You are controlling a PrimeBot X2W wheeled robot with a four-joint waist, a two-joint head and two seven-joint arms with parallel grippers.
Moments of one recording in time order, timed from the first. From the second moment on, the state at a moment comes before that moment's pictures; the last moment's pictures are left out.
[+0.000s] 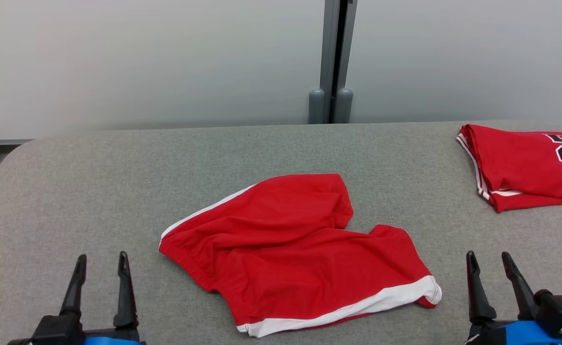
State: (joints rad) left arm 0.09 0.16 -0.02 0.13 -0.18 -0.02 -0.26; right arm 0.01 -0.05 -0.11 0.26 0.16 0.13 -0.26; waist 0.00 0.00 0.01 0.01
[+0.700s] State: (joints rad) left arm 0.03 0.12 -0.39 0.42 -0.21 -0.13 -0.26; right arm -0.09 -0.06 -0.03 0.49 0.16 0.13 -0.26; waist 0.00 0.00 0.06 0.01
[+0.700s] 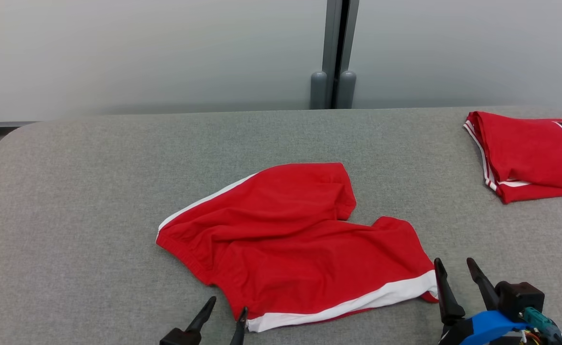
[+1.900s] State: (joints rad) left arm -0.15 0.12 -0.63 0.56 -0.34 -0.13 -0.26; right arm -0.20 -0.05 0.10 0.67 0.24 0.13 -0.26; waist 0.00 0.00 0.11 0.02
